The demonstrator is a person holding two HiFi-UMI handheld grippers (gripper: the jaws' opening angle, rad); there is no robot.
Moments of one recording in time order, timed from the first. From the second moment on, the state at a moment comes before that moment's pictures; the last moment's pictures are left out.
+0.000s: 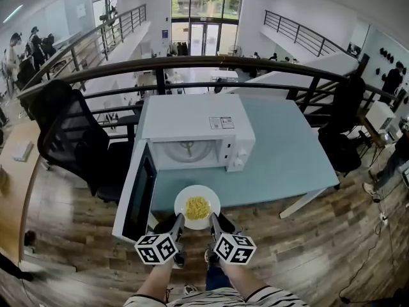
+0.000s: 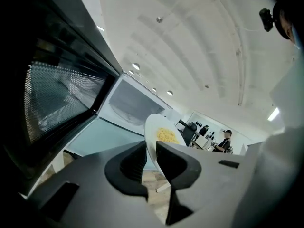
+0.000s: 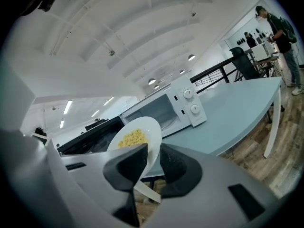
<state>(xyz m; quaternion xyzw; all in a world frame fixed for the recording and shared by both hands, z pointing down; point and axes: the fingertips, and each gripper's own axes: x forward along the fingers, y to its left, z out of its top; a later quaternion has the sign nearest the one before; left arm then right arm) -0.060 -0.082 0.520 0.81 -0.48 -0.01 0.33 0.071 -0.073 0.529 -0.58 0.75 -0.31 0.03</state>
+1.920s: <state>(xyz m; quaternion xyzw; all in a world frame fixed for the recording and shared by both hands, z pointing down) -0.090 0.058 0.526 0.81 -0.48 -0.01 0.34 0.041 0.063 0.544 -0.56 0.76 -0.34 0.02</state>
